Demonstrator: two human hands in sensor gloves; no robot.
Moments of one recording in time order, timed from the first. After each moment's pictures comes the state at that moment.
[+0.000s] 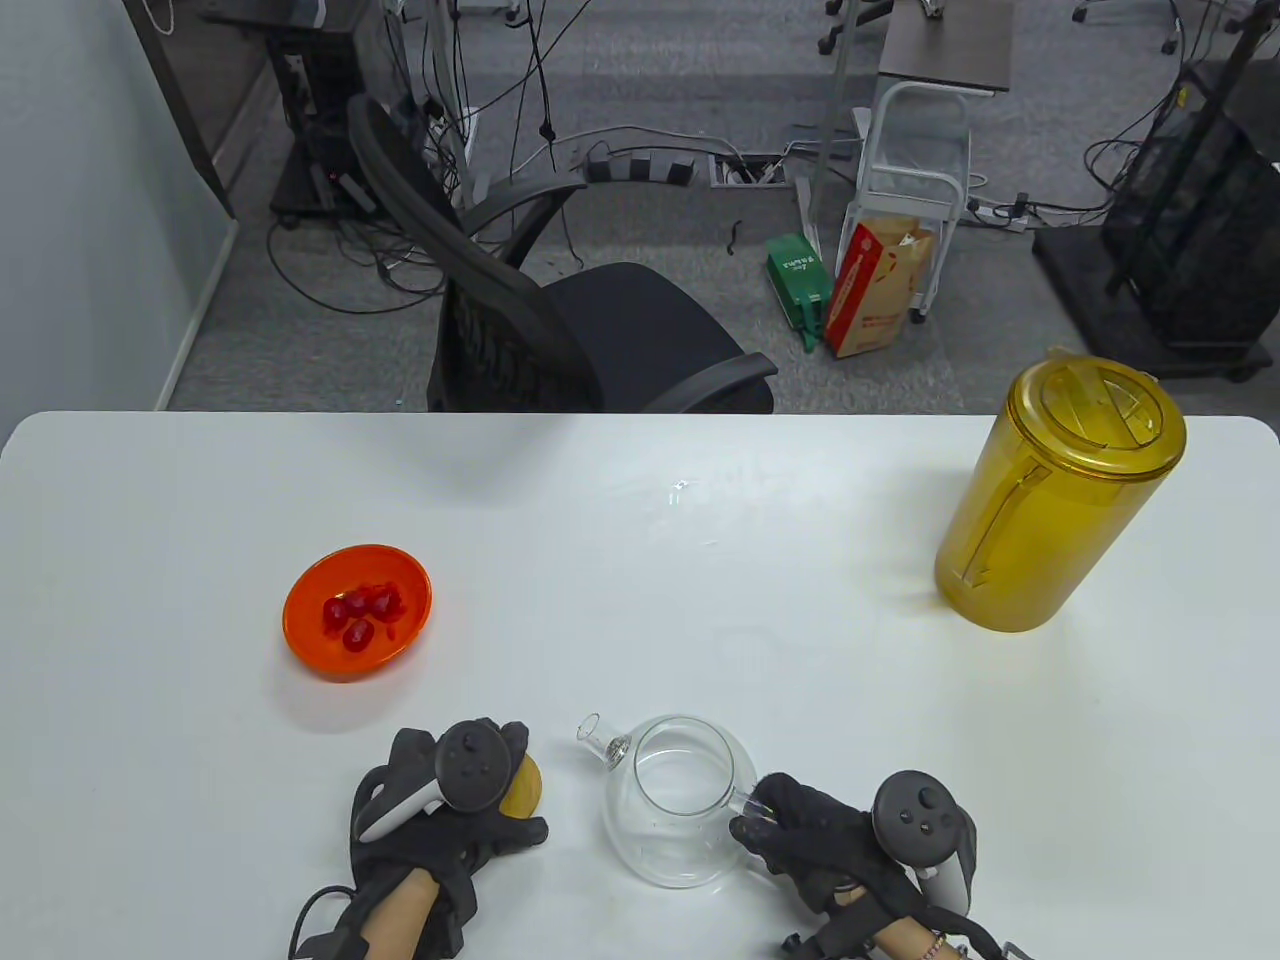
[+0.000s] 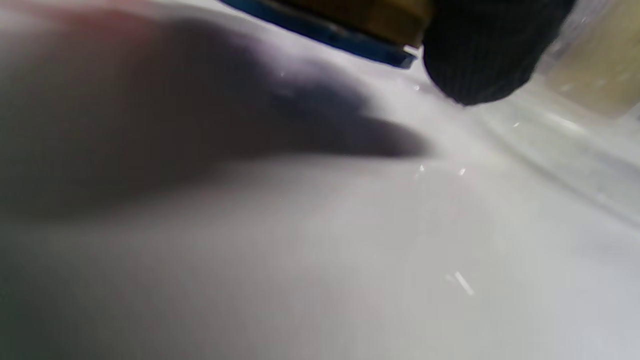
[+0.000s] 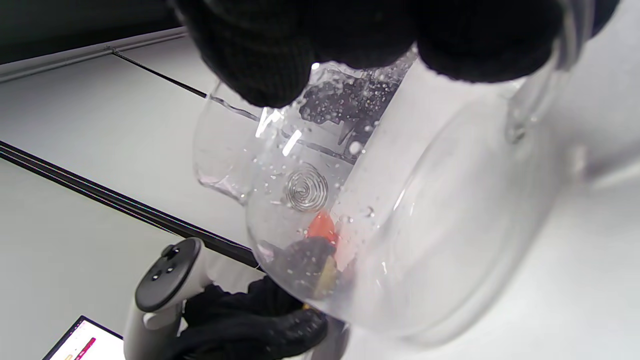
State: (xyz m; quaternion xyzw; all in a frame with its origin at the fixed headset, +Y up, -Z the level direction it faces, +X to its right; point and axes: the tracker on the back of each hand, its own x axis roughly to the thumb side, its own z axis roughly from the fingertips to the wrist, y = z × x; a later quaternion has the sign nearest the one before) left_hand -0.201 -0.782 -0.277 -0.24 -0.13 0.12 0.96; right_hand 0.160 -0.779 -0.239 0.14 0.06 0.81 0.56
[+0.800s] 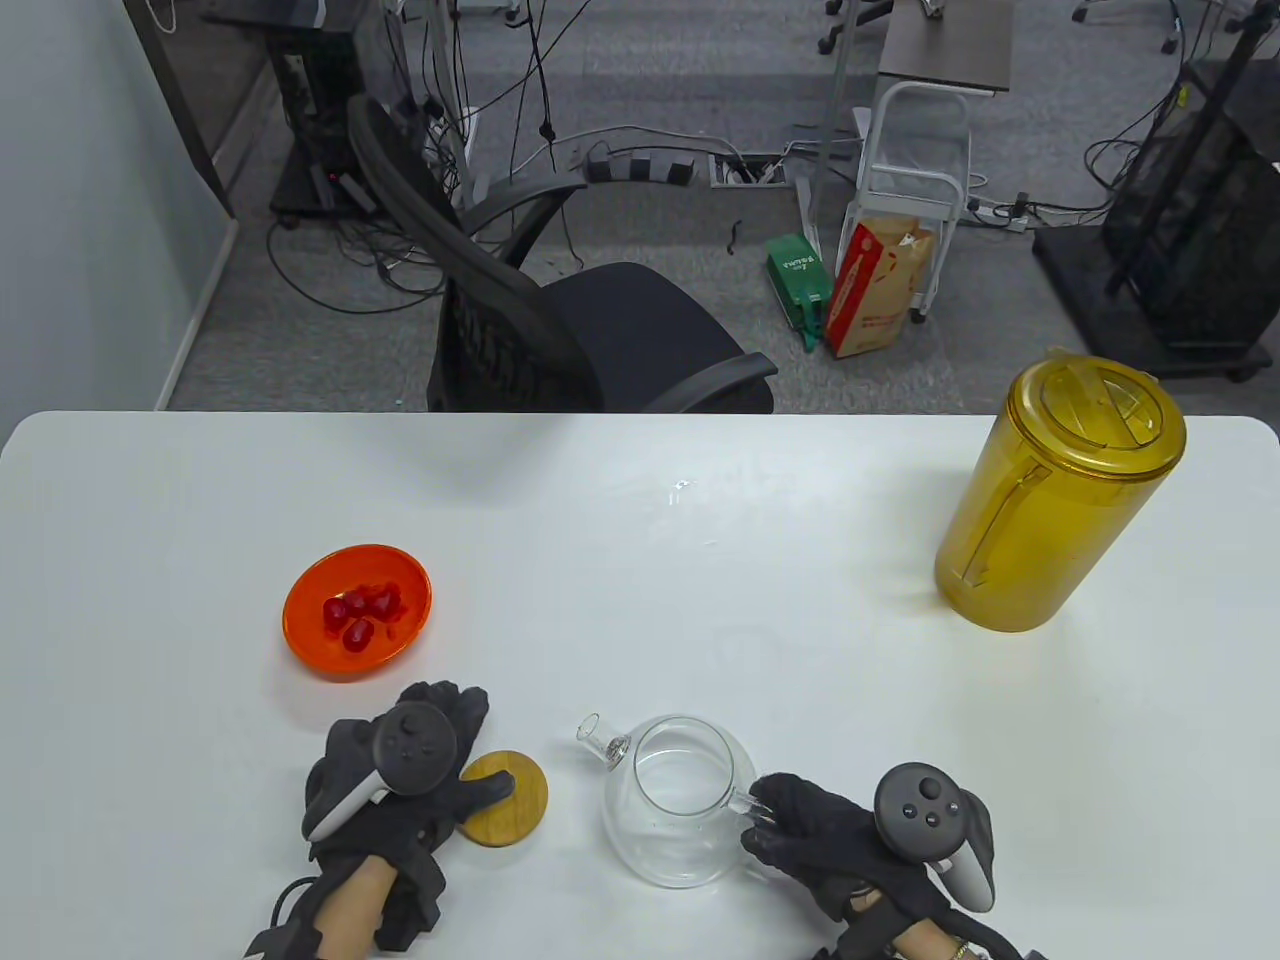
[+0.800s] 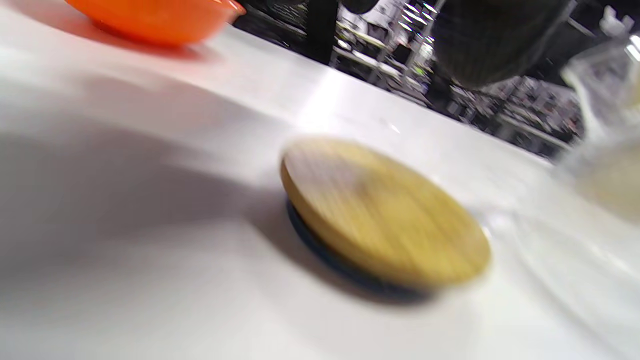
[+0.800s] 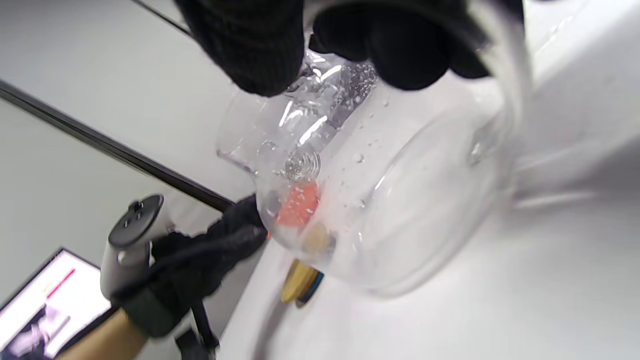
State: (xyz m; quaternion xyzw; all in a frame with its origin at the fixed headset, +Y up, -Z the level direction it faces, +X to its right) left_hand -0.251 -0.741 -0.287 -0.14 -0.04 0.19 0.97; right_hand 0.172 -0.749 -0.230 0.17 0.12 0.86 0.47
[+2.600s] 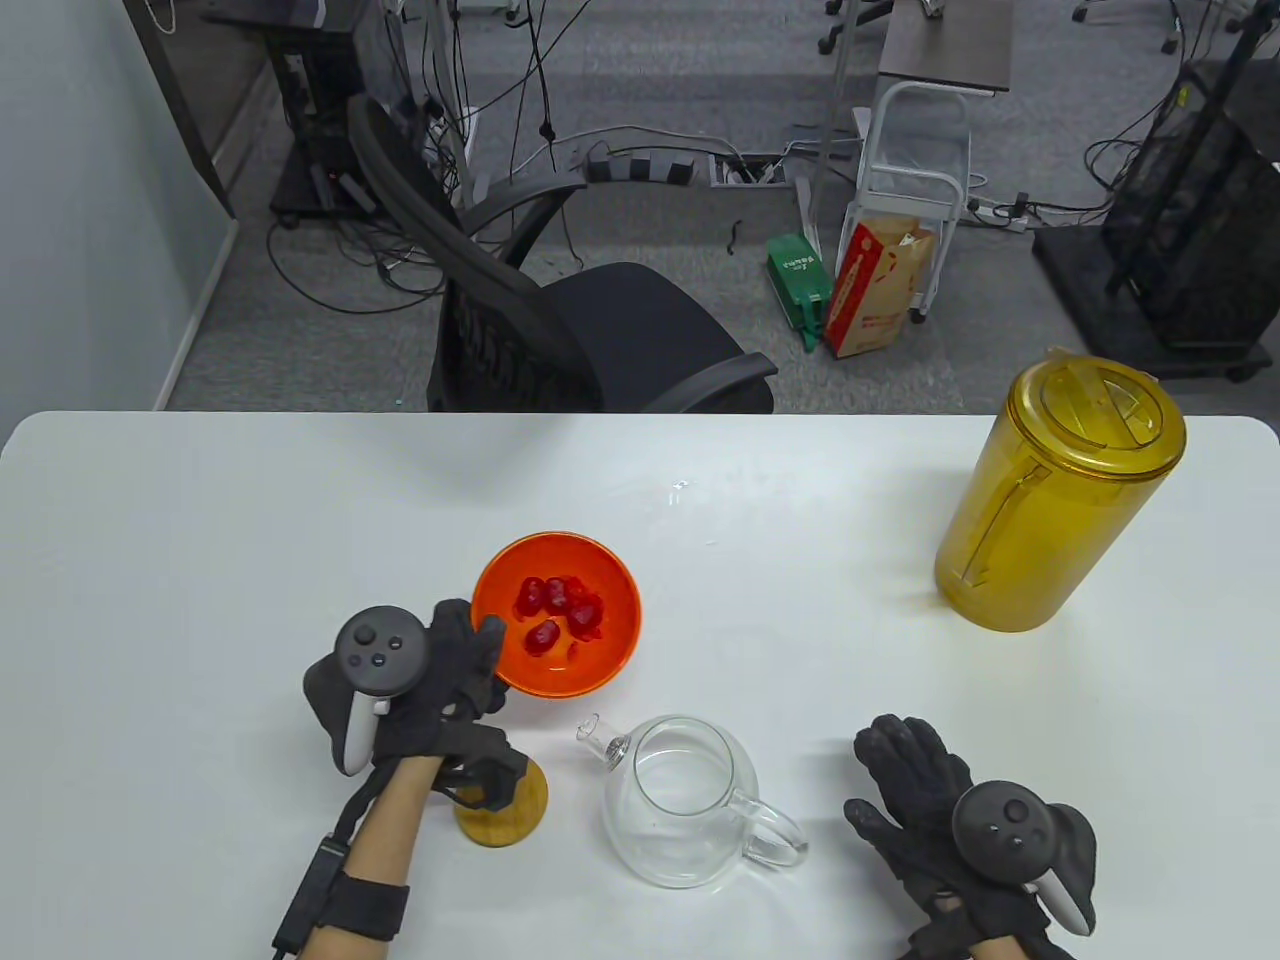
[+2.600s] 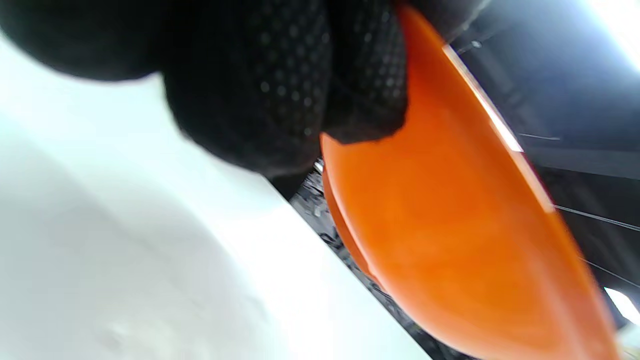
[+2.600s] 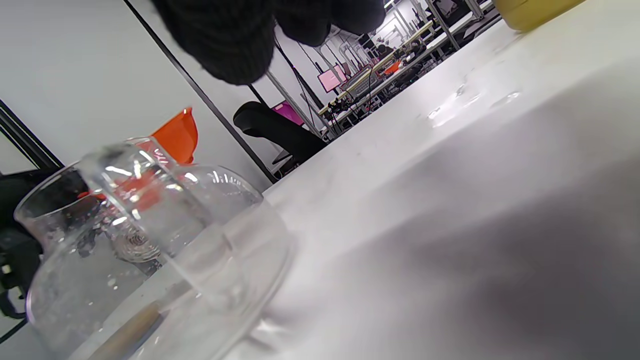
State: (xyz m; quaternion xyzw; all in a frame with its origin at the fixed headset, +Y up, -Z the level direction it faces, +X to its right) left_hand -0.199 -0.686 -0.327 0.03 0.01 0.41 0.91; right_hand 0.241 -0.747 -0.227 0.09 0.00 0.94 0.34
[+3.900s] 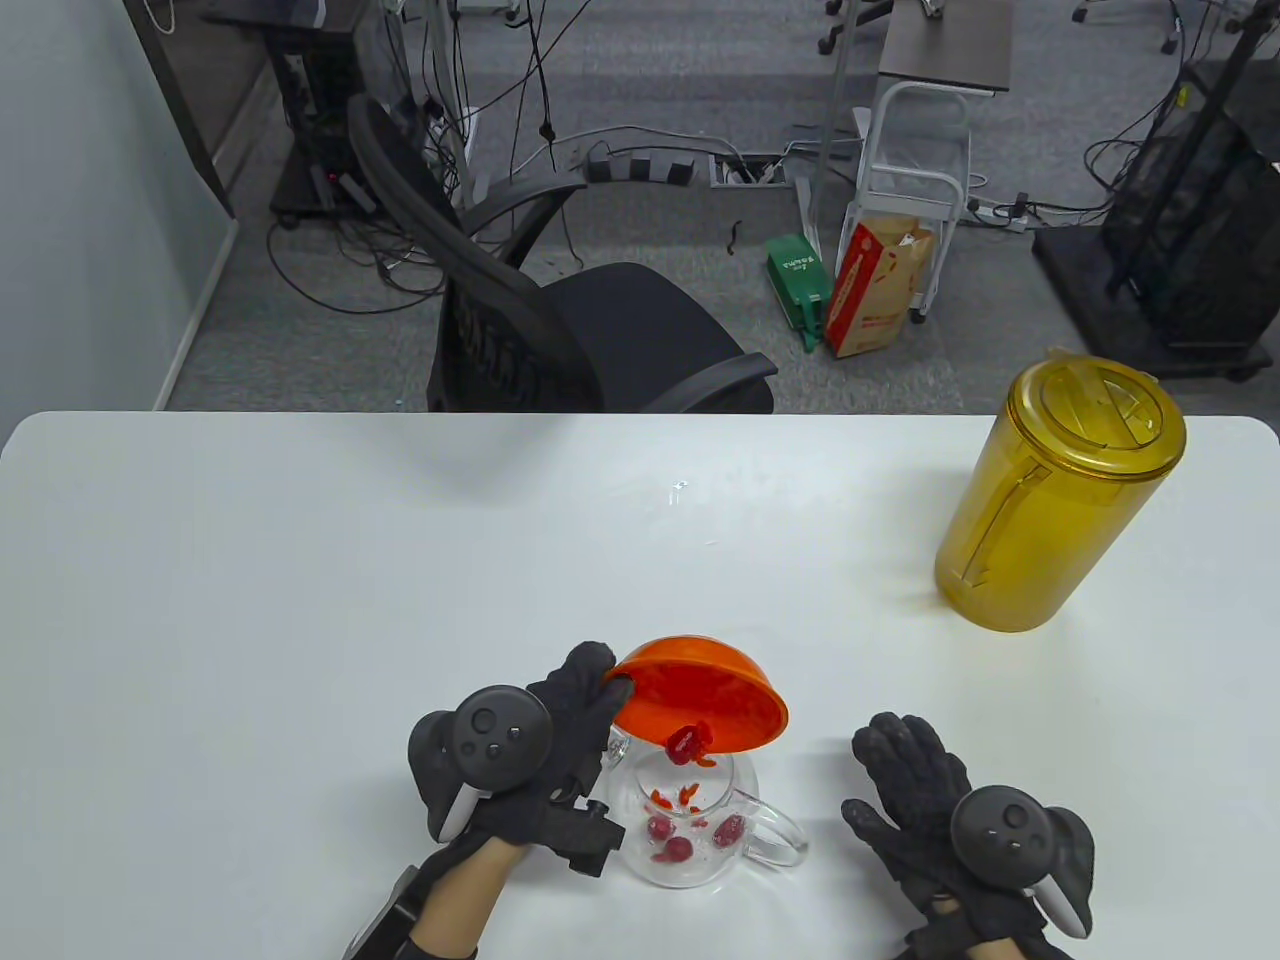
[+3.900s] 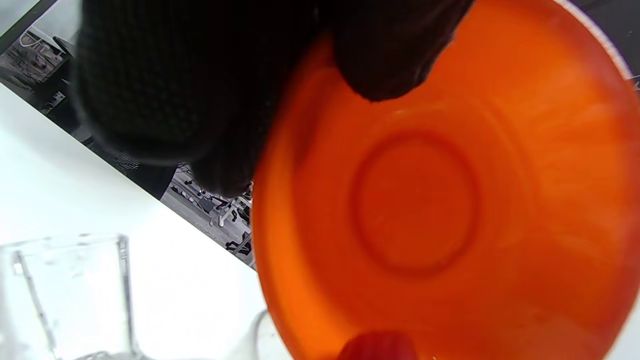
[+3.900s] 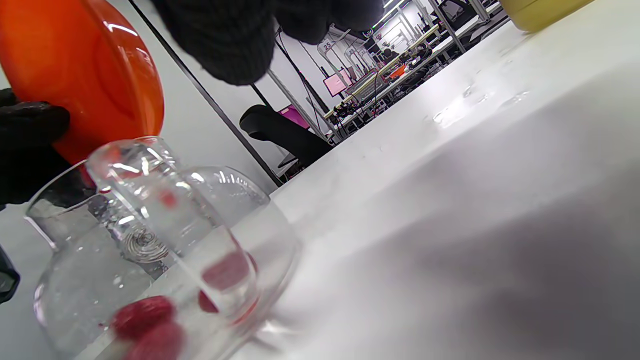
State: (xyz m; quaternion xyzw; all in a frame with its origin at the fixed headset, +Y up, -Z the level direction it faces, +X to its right) left_hand -0.132 -0.664 -0.277 0.11 -0.12 0.38 0.91; right_hand 0.239 -0.749 -0.225 0.09 -0.01 0.94 0.34
